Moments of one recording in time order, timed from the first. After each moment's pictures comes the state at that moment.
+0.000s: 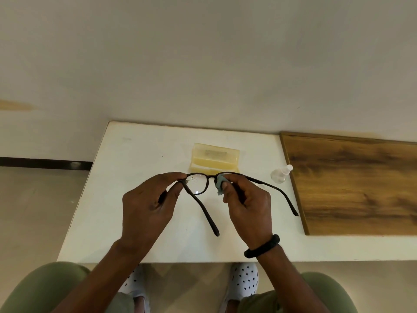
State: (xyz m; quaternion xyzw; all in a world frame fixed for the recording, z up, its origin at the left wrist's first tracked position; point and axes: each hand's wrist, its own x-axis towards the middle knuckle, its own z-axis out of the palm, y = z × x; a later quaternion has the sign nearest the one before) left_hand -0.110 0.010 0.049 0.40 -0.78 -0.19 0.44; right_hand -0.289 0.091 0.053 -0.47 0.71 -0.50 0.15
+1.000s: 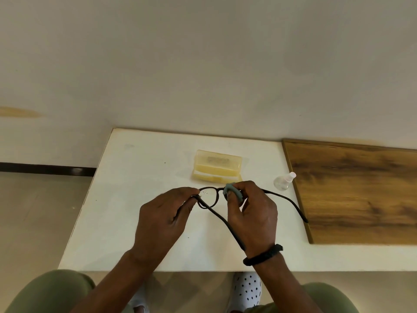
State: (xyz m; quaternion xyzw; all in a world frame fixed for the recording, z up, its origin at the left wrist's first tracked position) left_hand -0.120 0.017 0.041 0.38 -0.82 -0.18 0.39; right_hand -0.288 0.090 0.041 -0.46 0.78 -0.42 0.01
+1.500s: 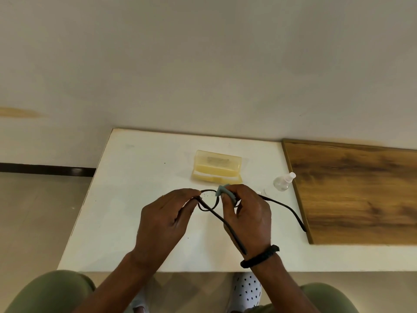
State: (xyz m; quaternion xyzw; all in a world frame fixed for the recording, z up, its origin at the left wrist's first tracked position) left_hand -0.121 0.018 0.036 0.36 -0.83 -0.17 0.40; right_hand -0.284 0.090 0.038 -0.50 0.76 -0.42 0.03
